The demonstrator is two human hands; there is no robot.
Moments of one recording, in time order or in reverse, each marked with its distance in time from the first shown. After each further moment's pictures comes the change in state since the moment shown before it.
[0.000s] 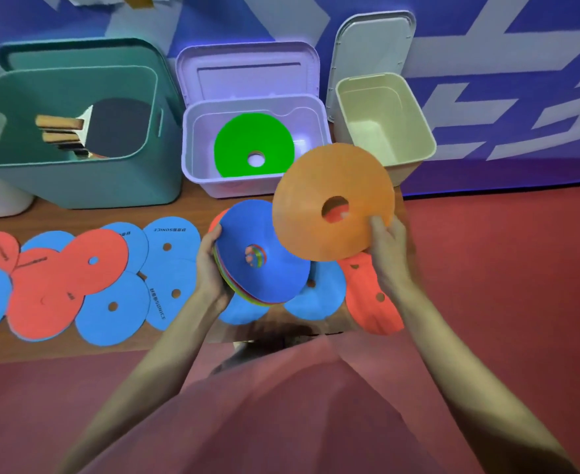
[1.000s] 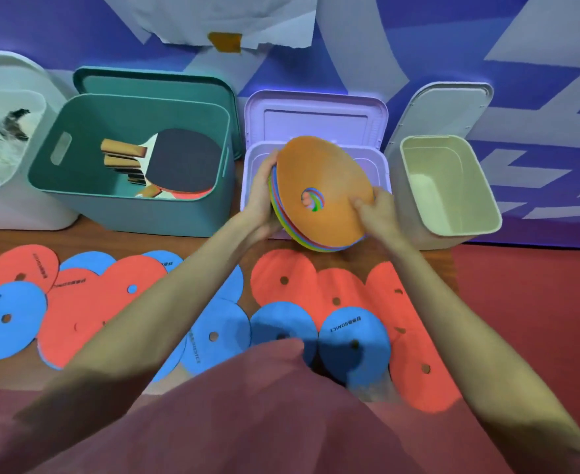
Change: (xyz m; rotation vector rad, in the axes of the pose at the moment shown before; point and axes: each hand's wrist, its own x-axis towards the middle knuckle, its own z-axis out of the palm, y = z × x) left_hand 0.110 0.149 0.067 0.101 -0.261 -0.017; right_hand 0.149 -0.026 0.152 -0.494 -0.126 0.014
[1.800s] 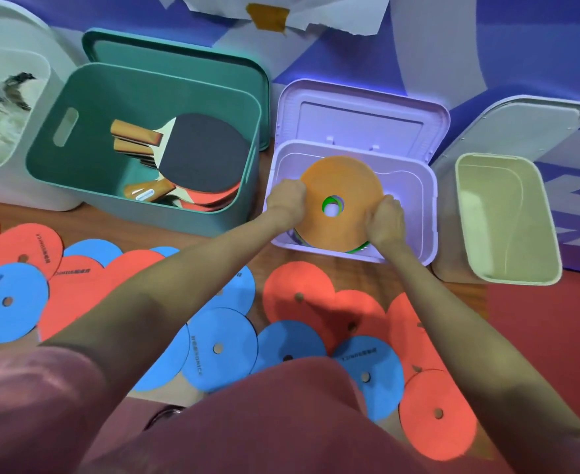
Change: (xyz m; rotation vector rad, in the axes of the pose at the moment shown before) left_hand 0.127 -0.015 -0.069 1.860 0.236 -0.010; right_hand 0.088 0.034 0.069 -0.635 -0.100 -0.065
